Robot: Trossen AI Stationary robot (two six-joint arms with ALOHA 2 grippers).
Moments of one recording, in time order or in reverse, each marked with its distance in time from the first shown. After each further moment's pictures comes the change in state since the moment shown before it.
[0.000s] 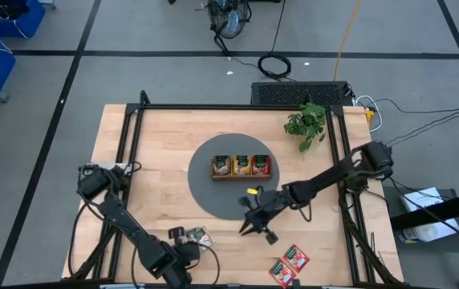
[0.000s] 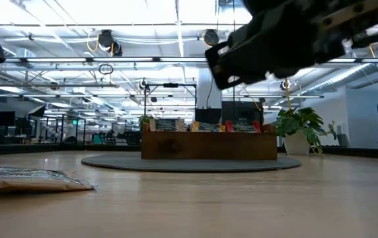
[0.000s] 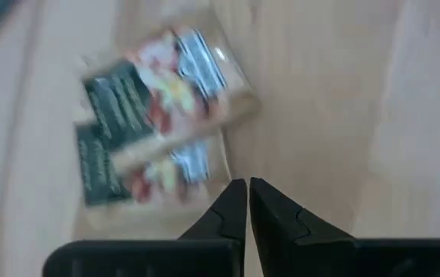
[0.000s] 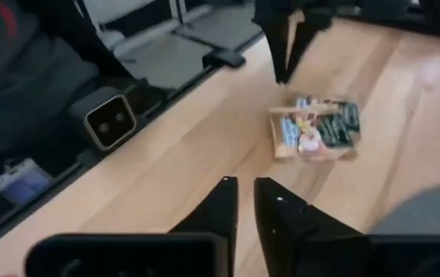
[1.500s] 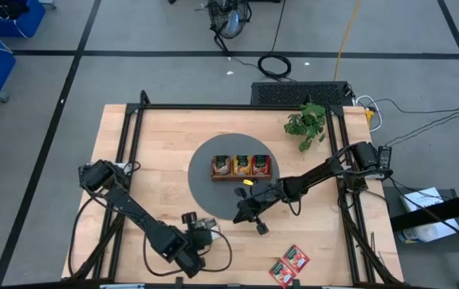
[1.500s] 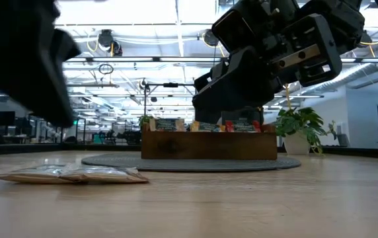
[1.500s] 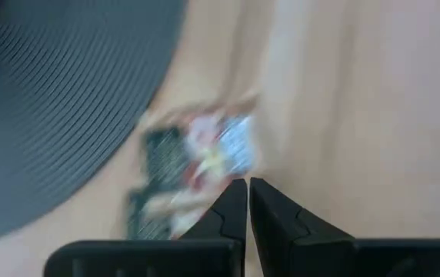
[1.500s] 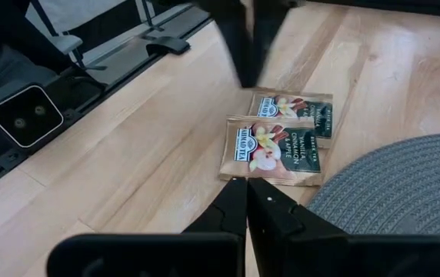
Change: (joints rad) left arm 0.121 -0.052 -0.054 0.125 -0.170 0.193; right arm -0.096 0.098 0.001 0.087 -0.001 0.027
